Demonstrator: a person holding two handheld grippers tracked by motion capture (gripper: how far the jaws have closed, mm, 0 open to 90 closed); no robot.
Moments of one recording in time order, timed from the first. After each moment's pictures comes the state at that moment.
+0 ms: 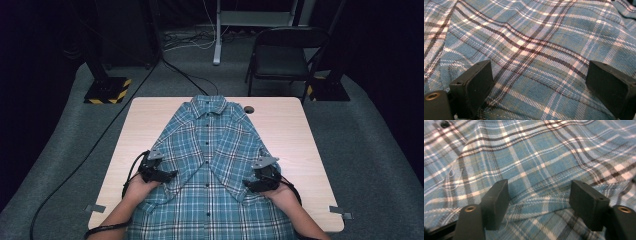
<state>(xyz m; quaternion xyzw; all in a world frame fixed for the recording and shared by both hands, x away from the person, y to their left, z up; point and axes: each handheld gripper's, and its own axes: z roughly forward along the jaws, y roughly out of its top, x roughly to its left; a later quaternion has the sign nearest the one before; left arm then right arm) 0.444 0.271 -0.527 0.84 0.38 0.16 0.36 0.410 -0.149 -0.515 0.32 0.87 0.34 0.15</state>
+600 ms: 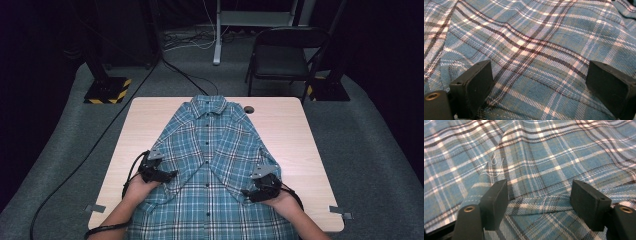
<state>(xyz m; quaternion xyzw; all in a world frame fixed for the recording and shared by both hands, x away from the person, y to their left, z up) 0.444 0.271 -0.527 0.84 0.38 0.16 0.36 0.385 -0.143 -0.513 0.27 0.89 0.34 0.13</state>
